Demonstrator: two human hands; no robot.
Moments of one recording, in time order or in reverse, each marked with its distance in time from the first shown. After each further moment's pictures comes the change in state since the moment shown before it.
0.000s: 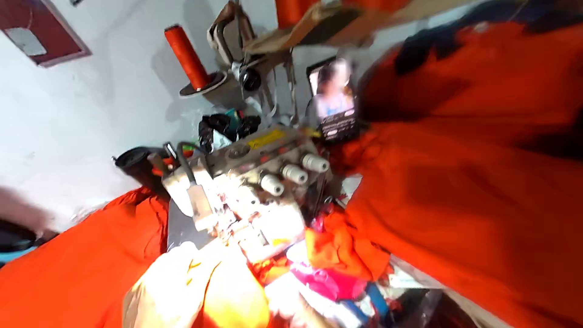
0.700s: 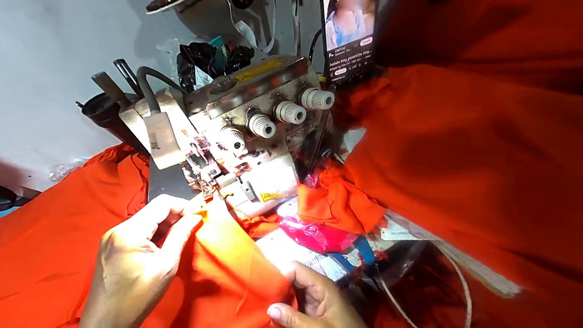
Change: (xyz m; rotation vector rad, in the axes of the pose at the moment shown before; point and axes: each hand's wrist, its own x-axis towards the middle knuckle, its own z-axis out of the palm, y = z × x) left_hand -0.002 0.003 -0.010 -0.385 -0.001 -0.032; right_hand -0.029 0.017 -0.021 -0.340 0.030 -0.312
